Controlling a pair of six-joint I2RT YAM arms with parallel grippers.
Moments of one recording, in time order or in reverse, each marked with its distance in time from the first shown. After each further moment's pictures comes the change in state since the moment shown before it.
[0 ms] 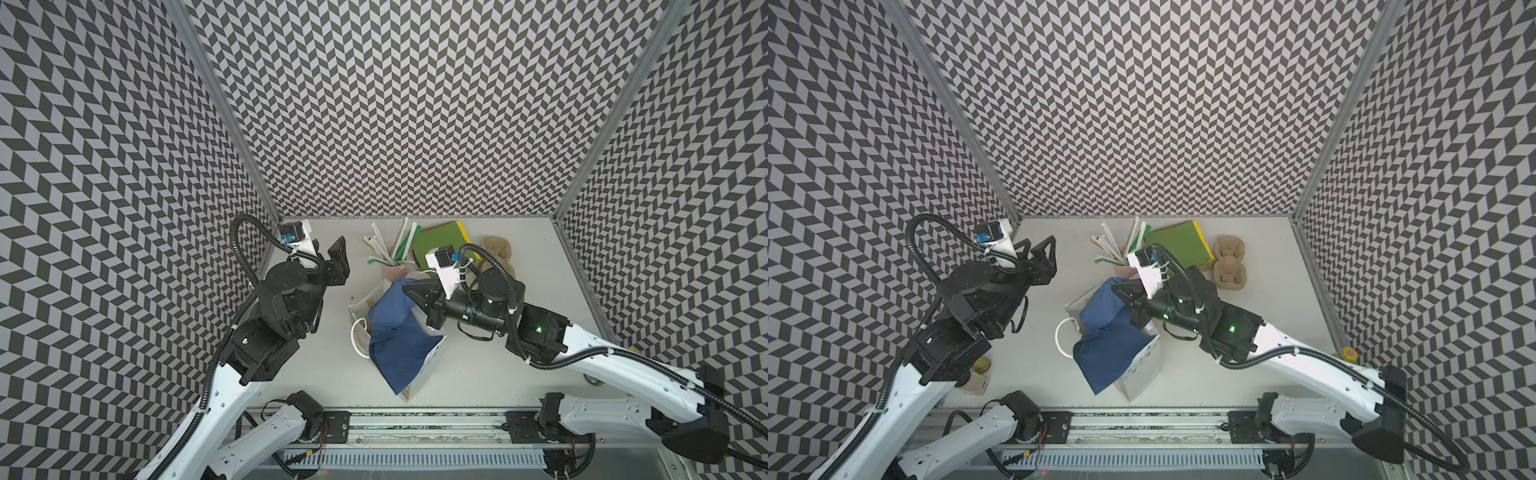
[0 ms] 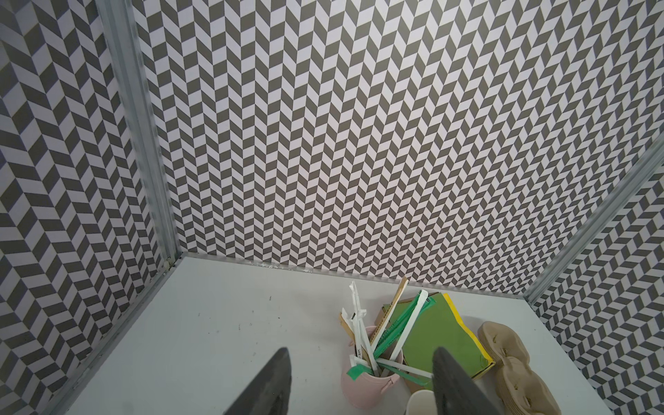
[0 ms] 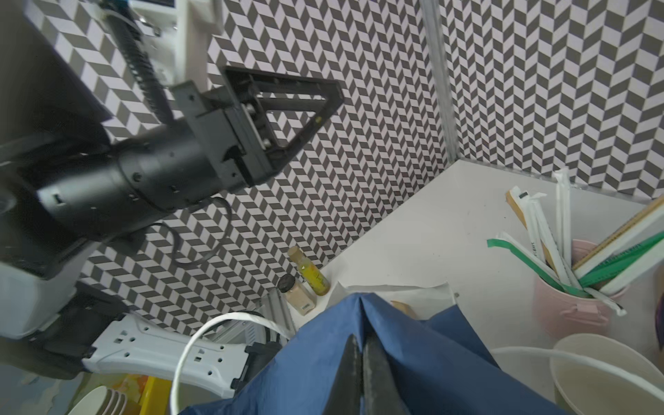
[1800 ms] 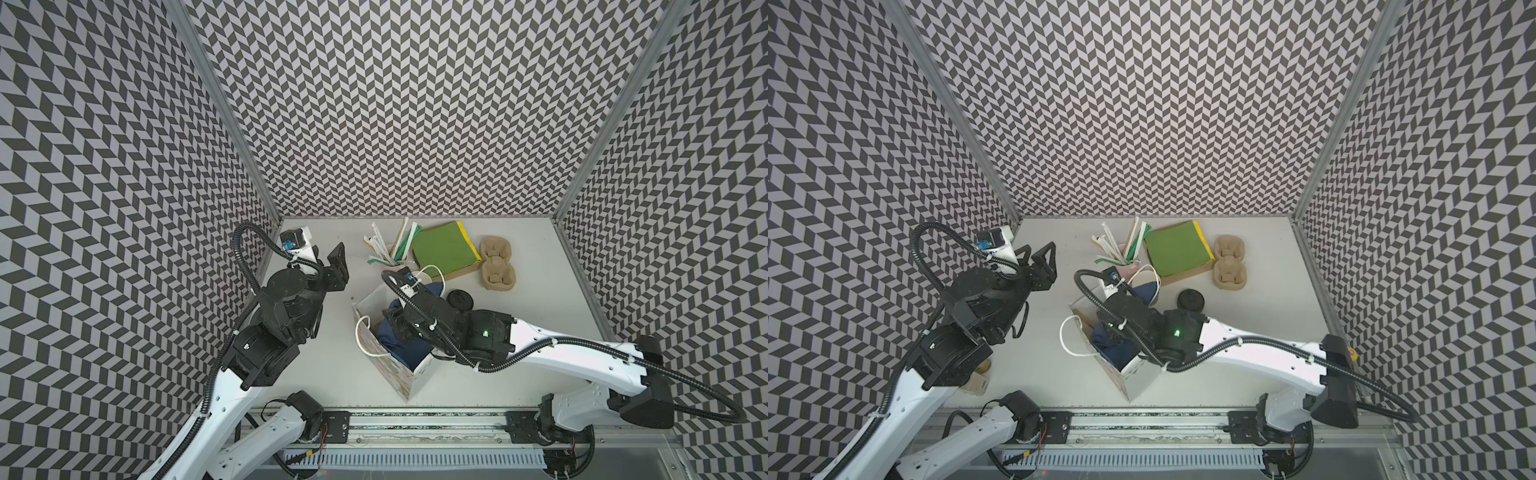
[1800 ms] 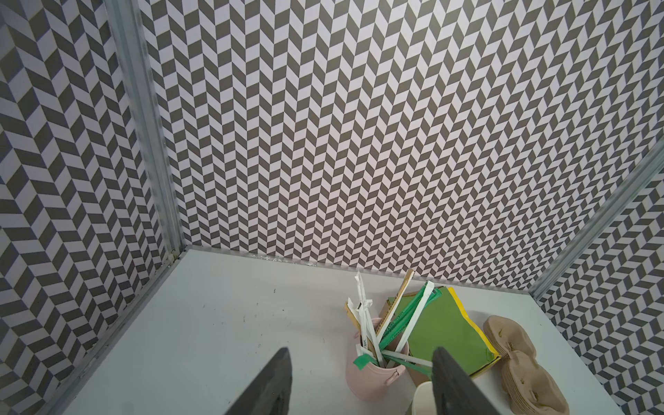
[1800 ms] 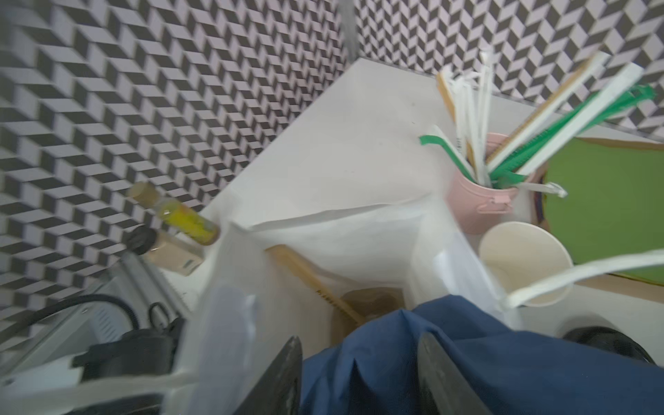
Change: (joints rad) left arm 0.000 -0.042 -0.069 0.015 -0.007 -0.002; right arm 0.166 0.298 0.250 -0.425 0.454 0.137
